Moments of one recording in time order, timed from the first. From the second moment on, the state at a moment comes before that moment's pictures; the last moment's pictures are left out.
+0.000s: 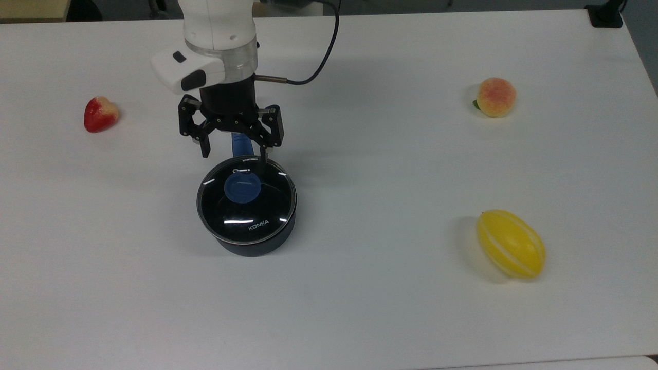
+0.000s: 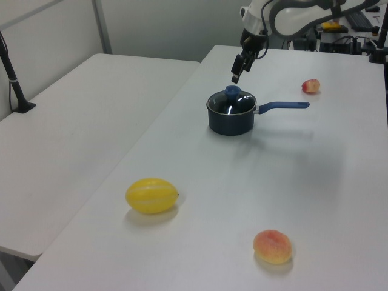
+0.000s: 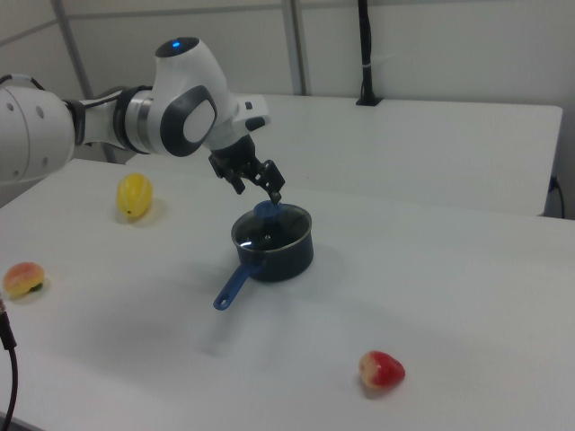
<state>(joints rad) 0.03 0.34 -0.02 -1.61 -0.05 2.27 0.09</state>
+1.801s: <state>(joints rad) 0.04 0.46 0.00 -1.60 -0.17 2.39 0.22</state>
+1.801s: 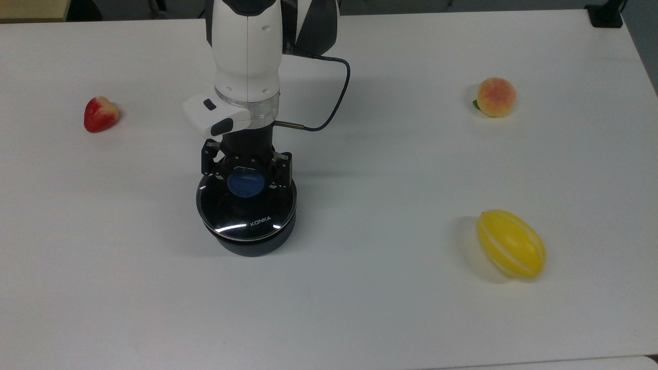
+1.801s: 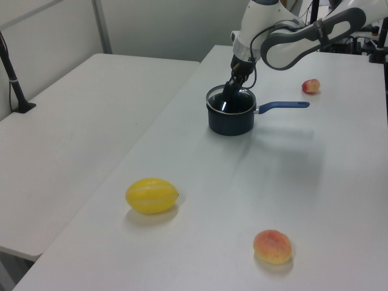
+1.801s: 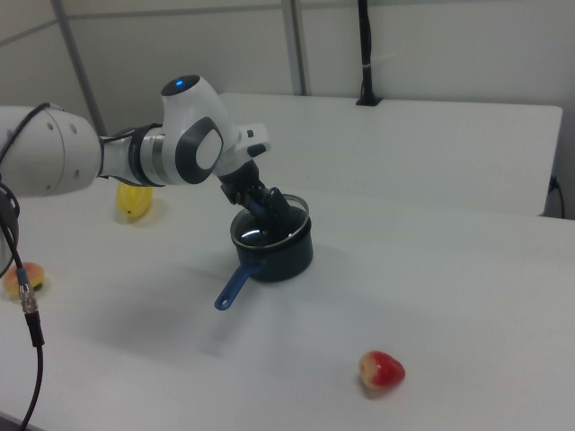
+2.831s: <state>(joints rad) 0.04 0.35 0.01 -1.59 -0.17 2.24 0.22</state>
